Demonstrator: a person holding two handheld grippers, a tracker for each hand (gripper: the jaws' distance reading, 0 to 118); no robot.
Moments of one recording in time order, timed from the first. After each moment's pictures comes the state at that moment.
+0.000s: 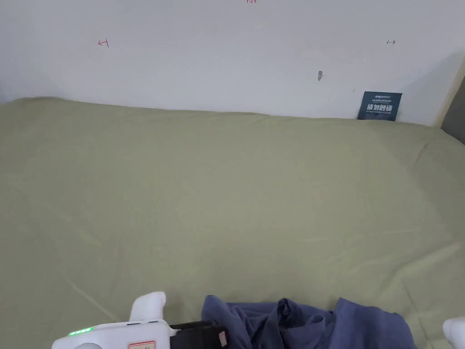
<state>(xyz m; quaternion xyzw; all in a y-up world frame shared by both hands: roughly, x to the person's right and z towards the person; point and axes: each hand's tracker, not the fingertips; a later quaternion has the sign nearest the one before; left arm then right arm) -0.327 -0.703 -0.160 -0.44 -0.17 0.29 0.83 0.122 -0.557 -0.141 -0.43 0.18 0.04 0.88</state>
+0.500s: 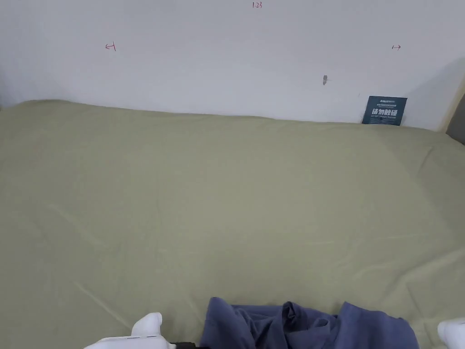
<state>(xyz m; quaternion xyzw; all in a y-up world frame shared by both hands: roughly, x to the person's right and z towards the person) -0.323 -0.742 -0.148 -0.48 -0.14 0.37 0.78 0.116 -0.557 -0.144 -0.44 0.19 0.04 0.88</state>
